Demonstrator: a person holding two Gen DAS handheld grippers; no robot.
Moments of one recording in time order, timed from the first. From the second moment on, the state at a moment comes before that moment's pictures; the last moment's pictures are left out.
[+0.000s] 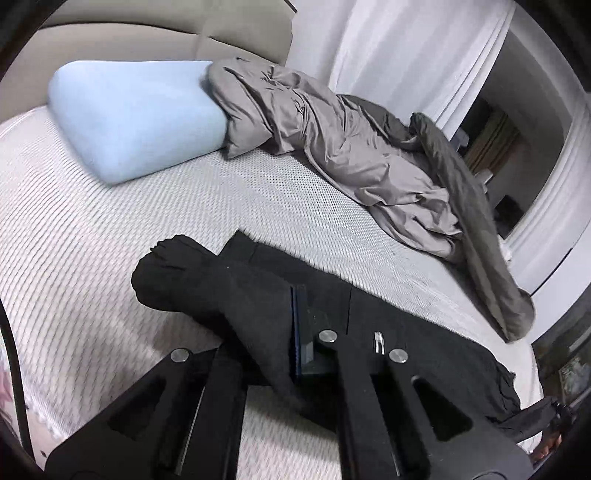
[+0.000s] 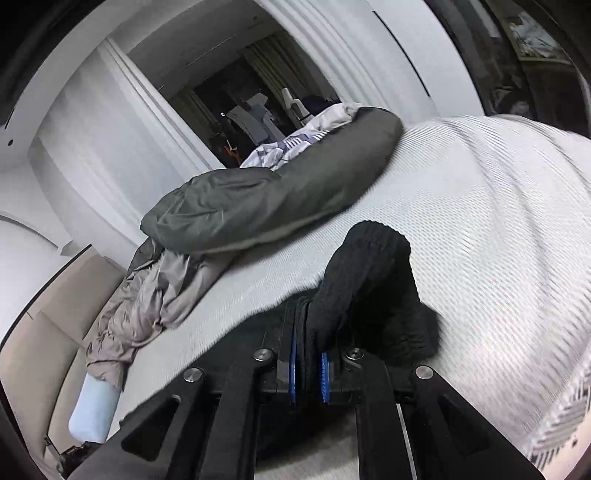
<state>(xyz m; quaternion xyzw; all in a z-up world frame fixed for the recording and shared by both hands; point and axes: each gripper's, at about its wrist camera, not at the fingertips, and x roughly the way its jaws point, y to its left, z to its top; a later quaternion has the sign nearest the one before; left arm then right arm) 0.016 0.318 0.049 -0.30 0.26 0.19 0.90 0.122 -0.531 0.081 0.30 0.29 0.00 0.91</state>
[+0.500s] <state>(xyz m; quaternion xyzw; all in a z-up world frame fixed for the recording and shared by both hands) 0.192 0.377 -0.003 -0.31 0.38 0.18 0.85 0.320 -0.474 0.039 0.22 0.37 -0.05 0.90</state>
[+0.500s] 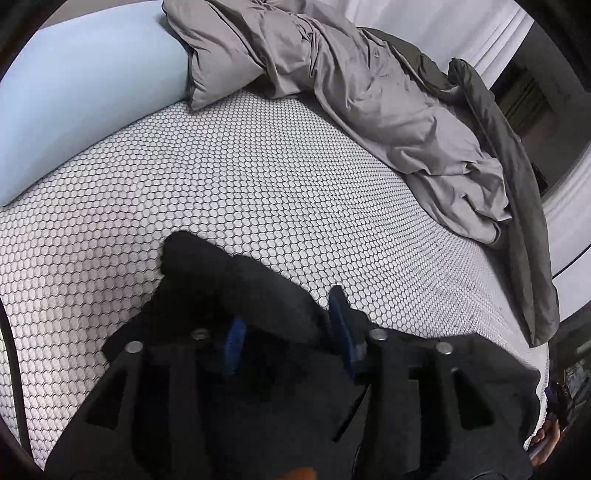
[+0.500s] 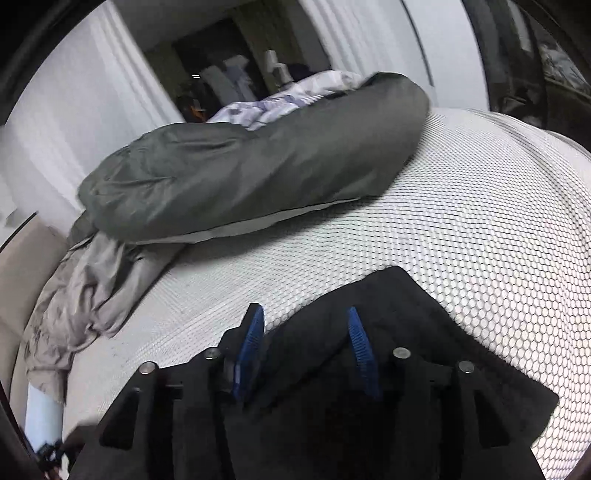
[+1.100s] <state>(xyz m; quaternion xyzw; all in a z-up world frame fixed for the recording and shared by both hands) 0.096 0.323 -0.033 -0.42 0.38 0.14 0.81 0.159 -0.470 0.049 0.26 0.33 0.04 0.91</state>
